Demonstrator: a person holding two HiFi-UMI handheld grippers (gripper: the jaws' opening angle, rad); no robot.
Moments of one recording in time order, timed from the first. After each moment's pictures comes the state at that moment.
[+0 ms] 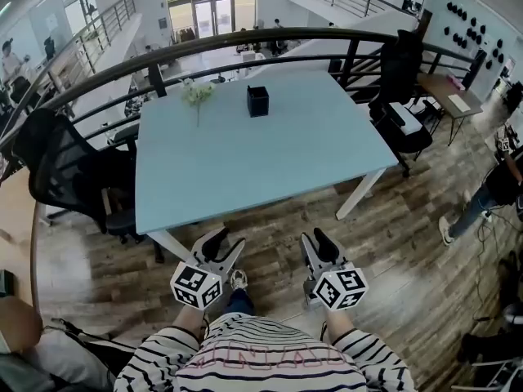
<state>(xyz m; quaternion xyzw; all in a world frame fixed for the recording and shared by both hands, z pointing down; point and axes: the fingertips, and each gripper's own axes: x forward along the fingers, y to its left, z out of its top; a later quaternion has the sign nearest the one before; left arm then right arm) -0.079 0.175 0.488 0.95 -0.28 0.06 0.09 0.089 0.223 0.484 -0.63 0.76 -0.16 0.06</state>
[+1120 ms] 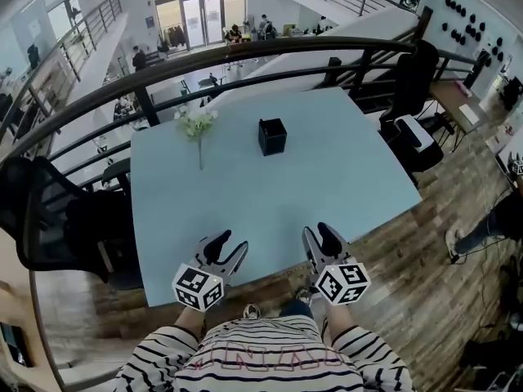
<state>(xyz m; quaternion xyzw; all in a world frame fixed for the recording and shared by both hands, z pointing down) -0.090 -0.091 0.494 0.96 -0.25 0.07 0.12 0.087 -0.052 0.477 -0.66 0.73 -0.17 0.05</state>
